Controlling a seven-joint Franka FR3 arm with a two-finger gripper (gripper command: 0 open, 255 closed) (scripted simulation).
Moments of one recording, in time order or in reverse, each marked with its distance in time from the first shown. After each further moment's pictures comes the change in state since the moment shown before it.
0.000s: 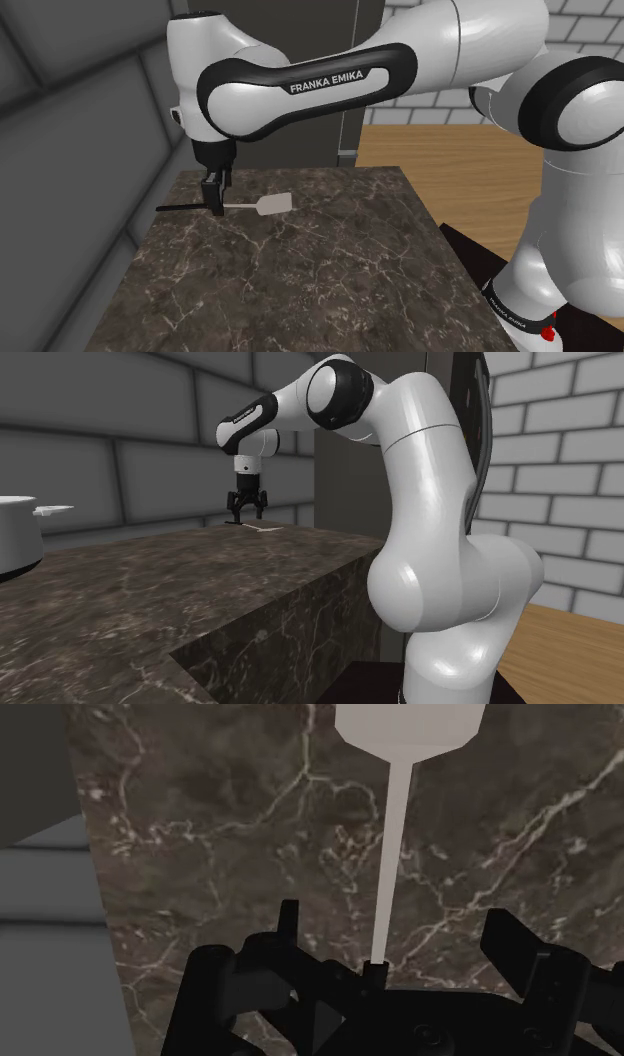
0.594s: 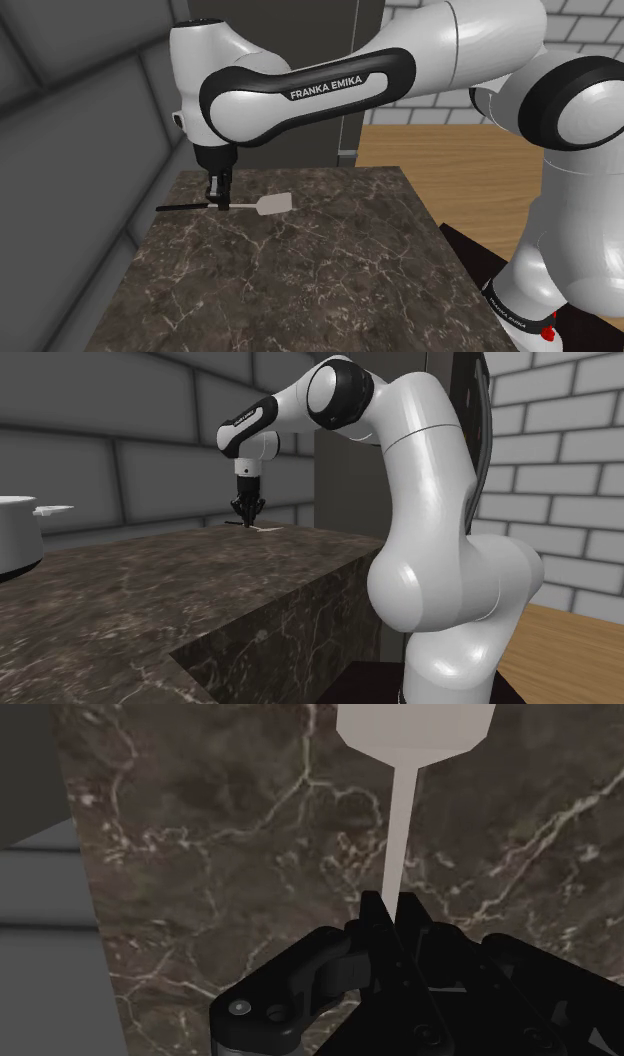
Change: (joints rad) arm -0.003 -0.002 -0.001 -0.024 0.000 0.023 -0.001
